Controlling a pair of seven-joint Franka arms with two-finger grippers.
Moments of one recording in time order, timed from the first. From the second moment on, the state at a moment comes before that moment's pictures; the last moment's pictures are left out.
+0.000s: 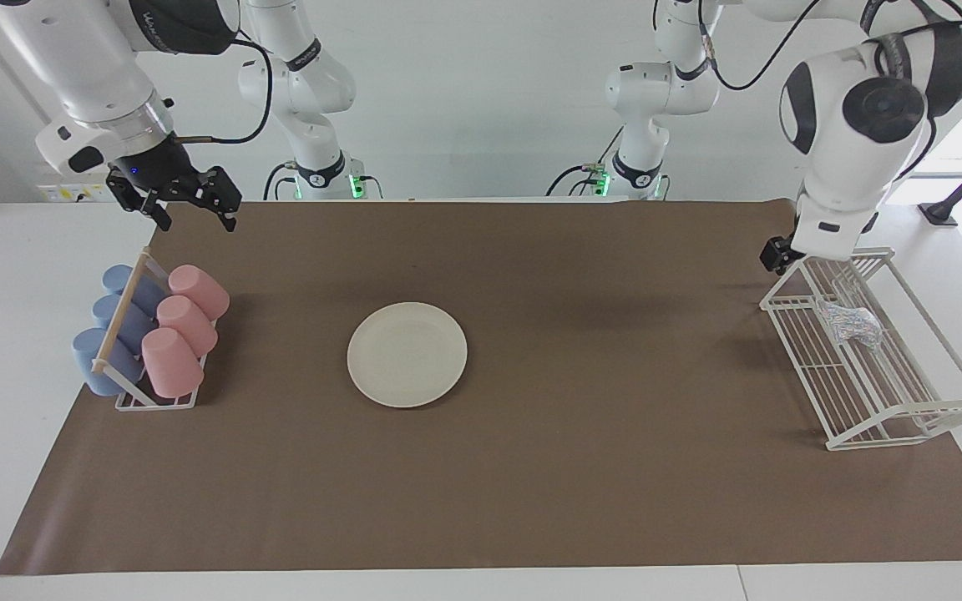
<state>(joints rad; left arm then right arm) -0.16 0.18 0.02 -1.60 0.45 1.54 -0.29 -0.10 -0.02 0.06 -1.60 0.01 1.54 0.01</state>
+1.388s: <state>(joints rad) -0.18 0.46 0.02 -1.52 0.87 1.61 -0.27 -0.10 -0.02 0.07 -1.60 0.01 1.49 0.14</state>
